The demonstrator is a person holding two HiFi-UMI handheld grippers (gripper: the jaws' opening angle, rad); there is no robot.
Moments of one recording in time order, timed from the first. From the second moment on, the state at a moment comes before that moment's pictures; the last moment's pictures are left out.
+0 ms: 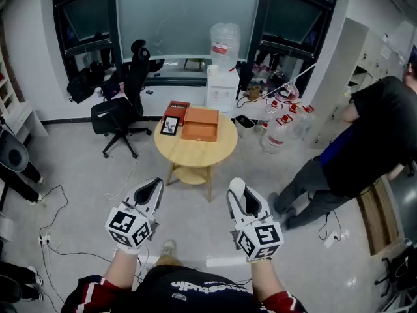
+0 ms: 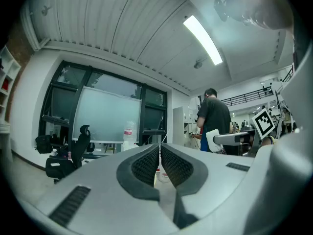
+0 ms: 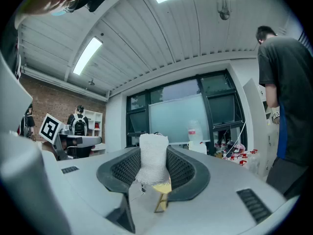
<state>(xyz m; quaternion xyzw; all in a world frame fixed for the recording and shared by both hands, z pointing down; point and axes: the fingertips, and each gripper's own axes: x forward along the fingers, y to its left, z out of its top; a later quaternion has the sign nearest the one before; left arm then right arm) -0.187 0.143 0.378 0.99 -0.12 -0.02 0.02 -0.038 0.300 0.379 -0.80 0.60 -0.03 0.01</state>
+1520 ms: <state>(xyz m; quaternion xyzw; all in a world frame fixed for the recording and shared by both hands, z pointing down) -0.176 0.157 0.365 0.99 -0.12 -0.01 0.00 -0.038 0.303 0.362 -0.77 0.64 0.01 0.01</state>
